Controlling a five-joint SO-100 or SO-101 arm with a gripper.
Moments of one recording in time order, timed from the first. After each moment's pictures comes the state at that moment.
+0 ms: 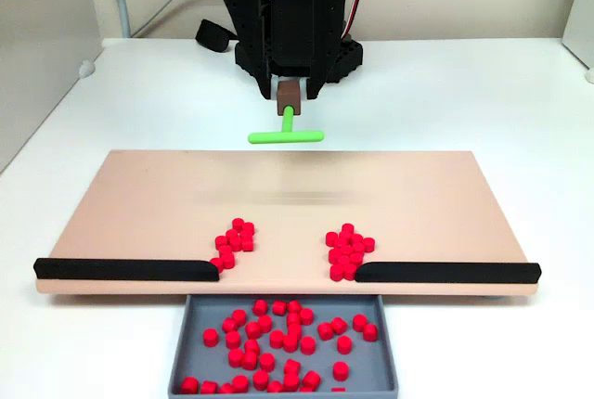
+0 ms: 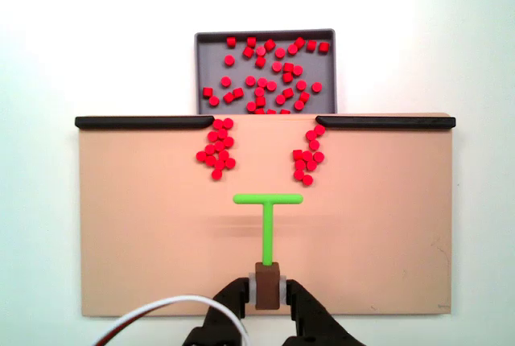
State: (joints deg) arm 2.6 108.7 111.6 72.0 -89.1
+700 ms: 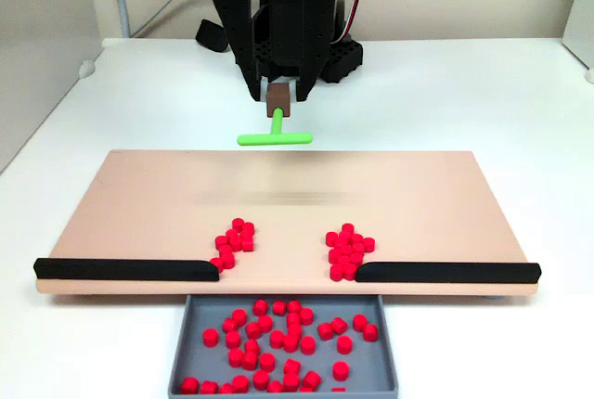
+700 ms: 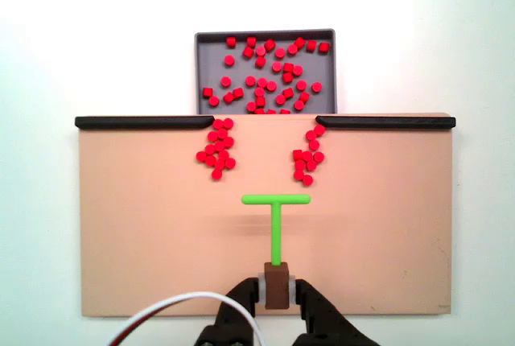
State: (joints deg) arm 4.4 108.6 111.6 72.0 -91.8
